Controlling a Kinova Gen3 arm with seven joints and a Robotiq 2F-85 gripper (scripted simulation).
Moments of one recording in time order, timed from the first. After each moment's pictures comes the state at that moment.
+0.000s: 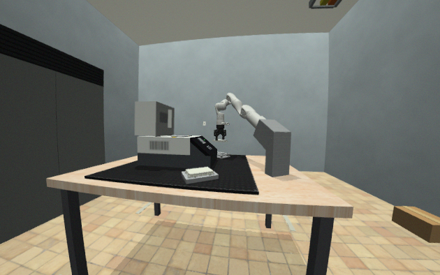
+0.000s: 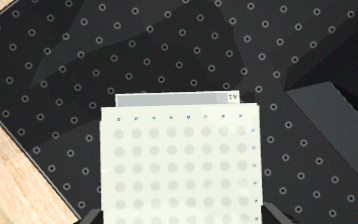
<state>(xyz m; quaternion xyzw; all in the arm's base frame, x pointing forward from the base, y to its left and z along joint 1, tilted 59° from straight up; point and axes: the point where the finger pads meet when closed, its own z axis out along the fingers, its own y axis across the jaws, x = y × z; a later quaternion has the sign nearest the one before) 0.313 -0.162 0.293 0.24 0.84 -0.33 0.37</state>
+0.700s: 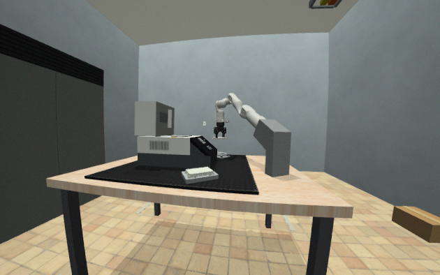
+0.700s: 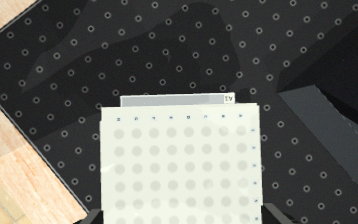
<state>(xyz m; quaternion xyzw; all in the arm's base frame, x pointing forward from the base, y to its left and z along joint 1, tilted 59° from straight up) 0.303 -0.145 0.304 0.24 0.84 -0.33 0.37</state>
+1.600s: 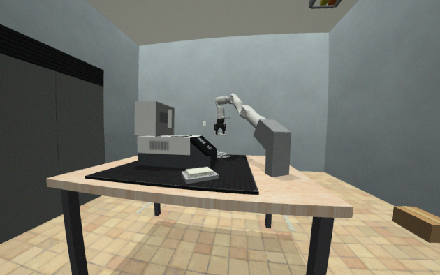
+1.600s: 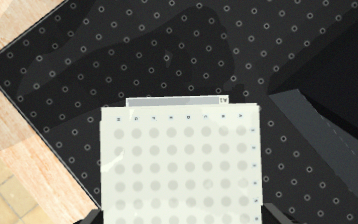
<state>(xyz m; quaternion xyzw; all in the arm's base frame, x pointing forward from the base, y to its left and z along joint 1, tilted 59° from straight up) 0.287 -0.121 0.321 0.24 0.84 -0.33 0.37</state>
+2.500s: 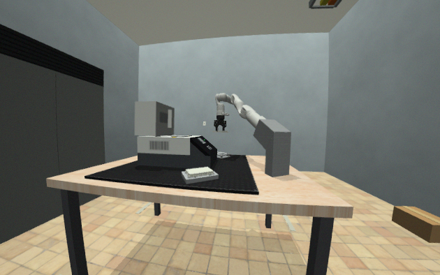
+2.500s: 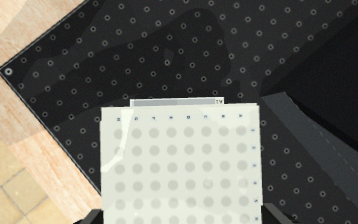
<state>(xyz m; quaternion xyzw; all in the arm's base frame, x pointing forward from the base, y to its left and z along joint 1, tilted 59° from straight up) 0.273 -0.099 0.337 0.24 0.84 -0.33 0.37</state>
